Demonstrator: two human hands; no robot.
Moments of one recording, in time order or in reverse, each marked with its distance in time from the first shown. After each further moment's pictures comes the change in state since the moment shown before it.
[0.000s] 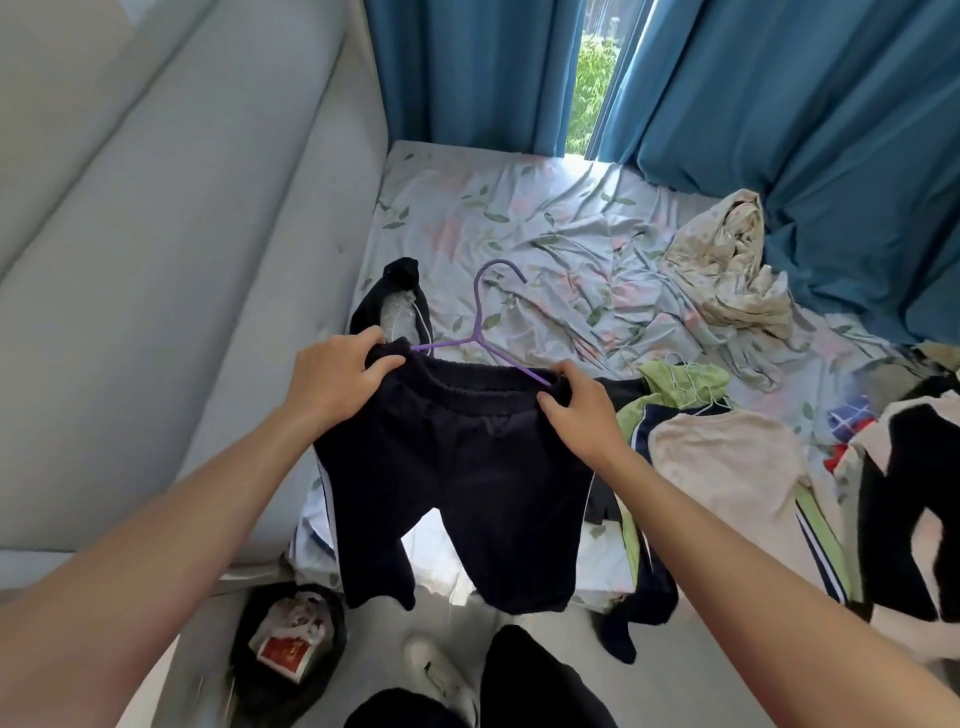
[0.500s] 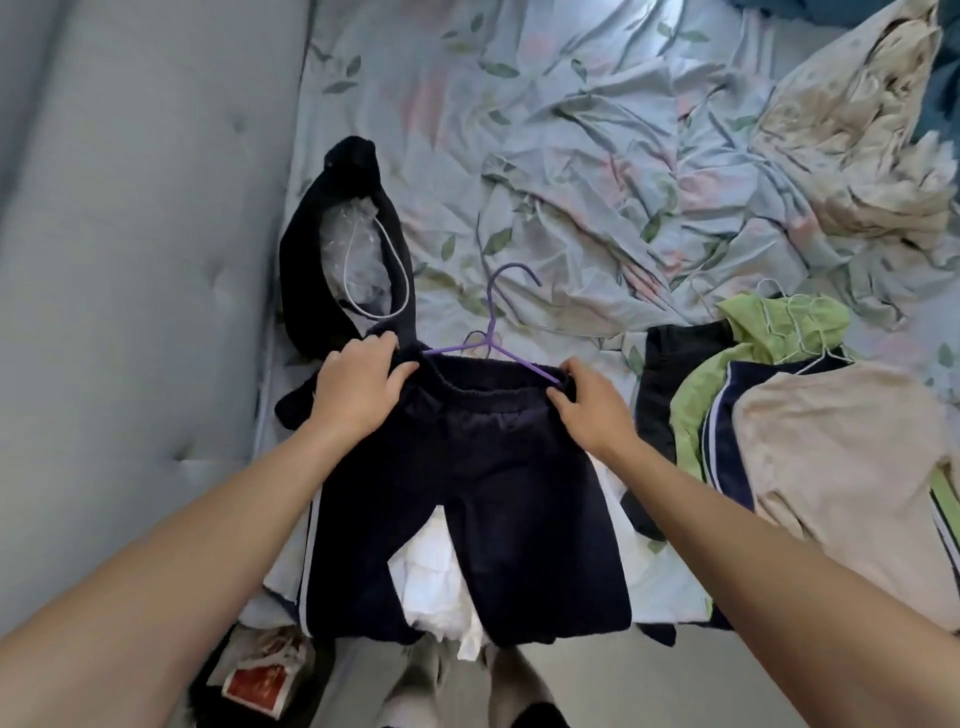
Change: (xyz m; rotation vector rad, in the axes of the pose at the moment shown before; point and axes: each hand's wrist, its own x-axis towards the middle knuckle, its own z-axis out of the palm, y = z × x) left_hand 0.124 -0.084 0.307 0.052 -0.198 0.015; right_hand 0.175 0.213 0.184 -0.169 -0.149 0.216
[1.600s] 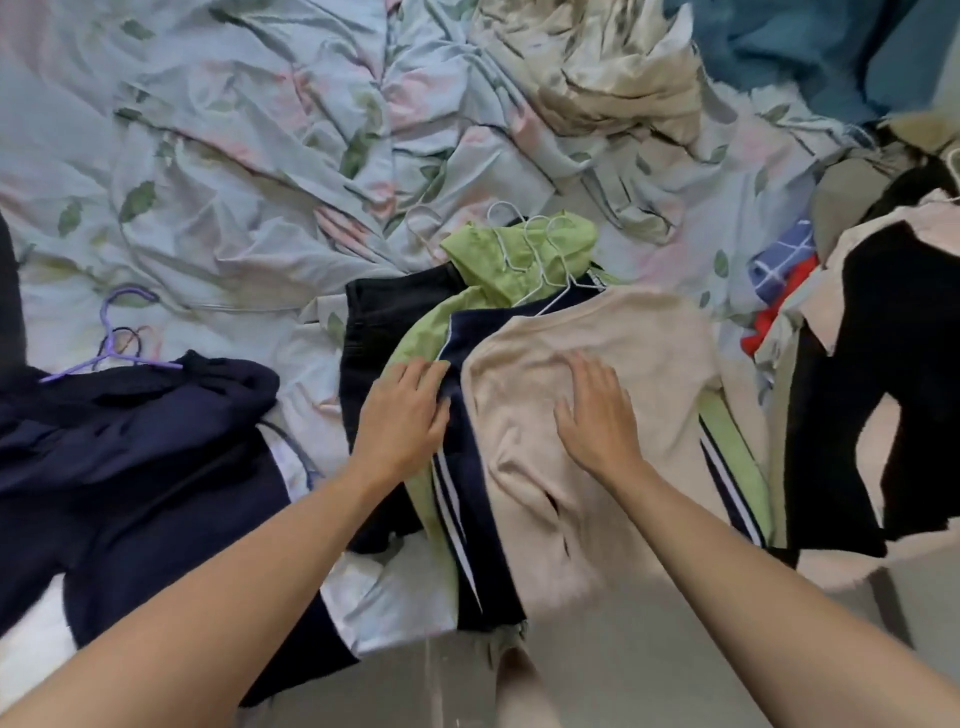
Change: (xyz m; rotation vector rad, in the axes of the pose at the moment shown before) left_hand 0.028 0.454 0.250 -0.085 -0.092 0.348; right_hand -0.018 0.439 -0.174 -0.288 0.196 0.074
